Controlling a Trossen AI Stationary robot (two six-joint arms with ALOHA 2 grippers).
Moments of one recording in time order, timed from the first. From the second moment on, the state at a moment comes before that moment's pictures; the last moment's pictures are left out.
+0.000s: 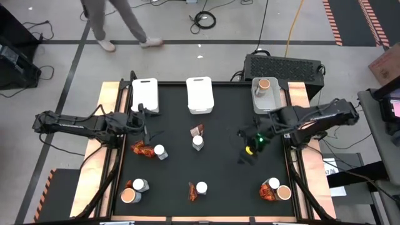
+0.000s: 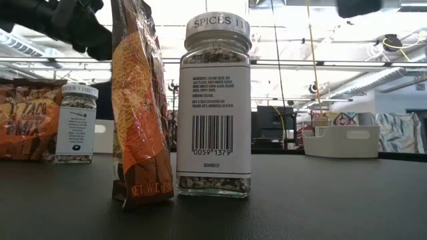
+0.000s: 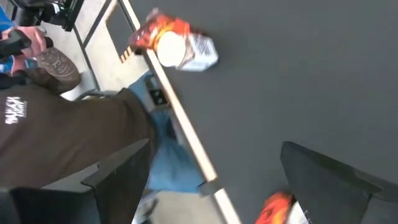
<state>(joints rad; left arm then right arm) -0.05 0.56 0.38 -0.07 -0.28 0.06 0.24 1.30 1.34 -0.97 -0.32 1.03</state>
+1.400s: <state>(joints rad) -0.05 0.56 0.38 0.07 -0.15 0.22 0.81 1.47 1.34 -1.17 -0.46 1.77</state>
